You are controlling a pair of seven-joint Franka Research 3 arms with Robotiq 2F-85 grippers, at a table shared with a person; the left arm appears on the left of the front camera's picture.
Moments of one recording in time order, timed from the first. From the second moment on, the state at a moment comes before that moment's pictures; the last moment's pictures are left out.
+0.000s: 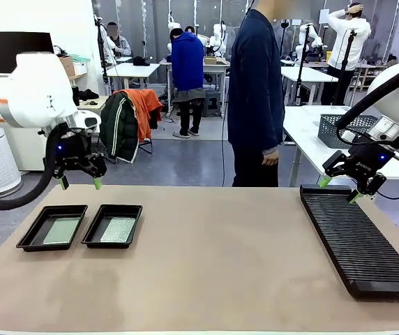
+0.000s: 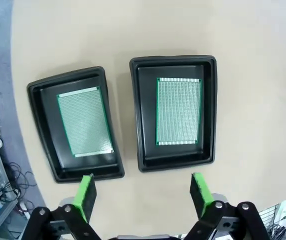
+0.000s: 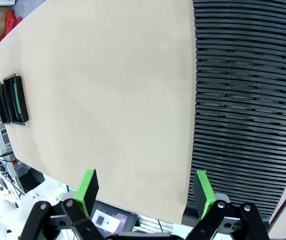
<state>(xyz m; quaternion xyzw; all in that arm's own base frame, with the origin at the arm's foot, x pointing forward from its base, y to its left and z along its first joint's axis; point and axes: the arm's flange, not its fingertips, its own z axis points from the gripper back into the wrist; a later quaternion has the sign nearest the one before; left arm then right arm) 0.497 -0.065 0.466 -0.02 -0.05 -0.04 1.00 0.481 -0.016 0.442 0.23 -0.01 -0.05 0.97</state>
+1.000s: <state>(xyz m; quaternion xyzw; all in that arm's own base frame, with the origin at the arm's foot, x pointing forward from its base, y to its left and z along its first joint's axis) 0.495 -0.068 0.486 -0.01 -0.06 -0.03 1.00 0.481 -0.016 0.442 0.23 -0.01 -0.05 0.97</state>
